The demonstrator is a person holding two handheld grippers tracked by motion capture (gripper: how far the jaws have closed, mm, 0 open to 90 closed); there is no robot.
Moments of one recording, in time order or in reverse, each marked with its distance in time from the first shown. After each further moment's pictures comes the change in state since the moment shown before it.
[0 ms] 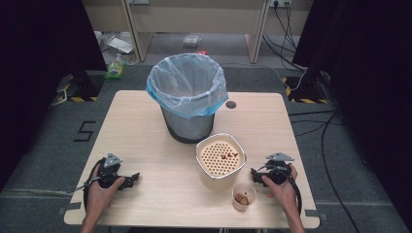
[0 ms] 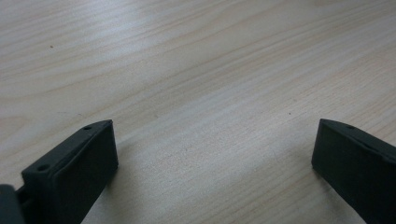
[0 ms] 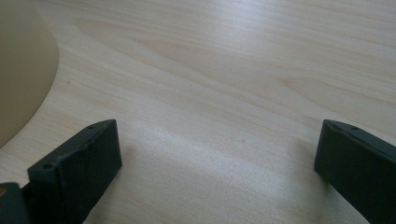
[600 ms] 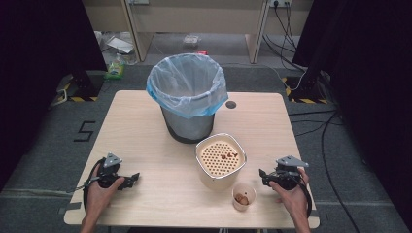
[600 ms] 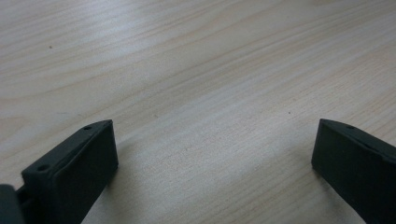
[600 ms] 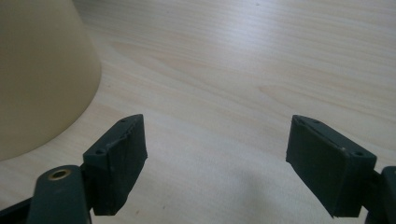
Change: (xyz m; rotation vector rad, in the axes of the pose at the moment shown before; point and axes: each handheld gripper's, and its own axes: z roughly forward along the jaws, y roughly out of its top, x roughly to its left) left arm 0.001 0.000 0.000 -0.001 -0.006 0.004; right arm -0.003 -0.002 -0.051 -0.066 0.024 -0.013
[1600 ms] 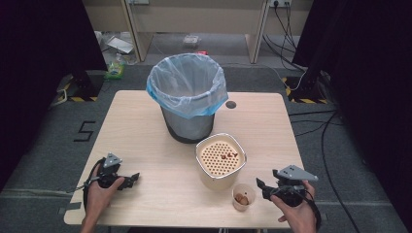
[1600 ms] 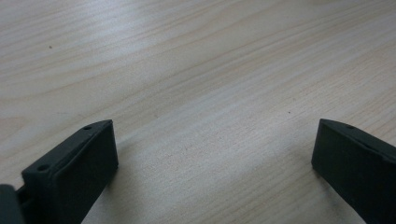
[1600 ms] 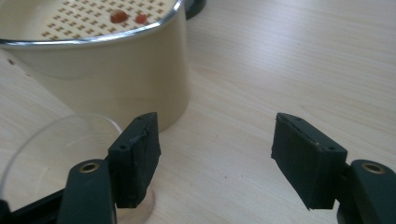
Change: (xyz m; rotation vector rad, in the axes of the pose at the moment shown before) left arm 0.000 0.000 0.000 0.001 0.000 0.002; right arm 0.047 0.012 -0.076 -0.066 0.097 -0.058
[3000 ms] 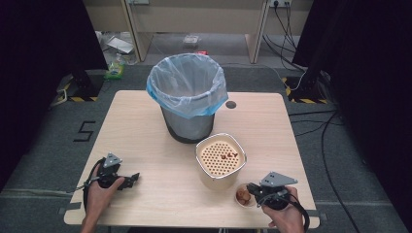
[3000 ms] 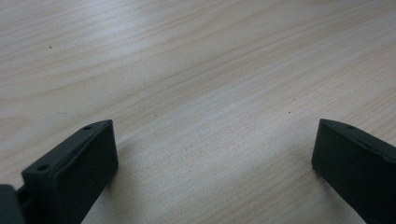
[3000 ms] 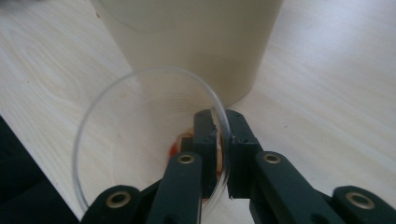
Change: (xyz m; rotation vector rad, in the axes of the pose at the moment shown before) left arm 0.000 0.000 0.000 0.000 0.000 0.000; right arm 0.024 -0.012 0.022 0.083 0.156 -0.150
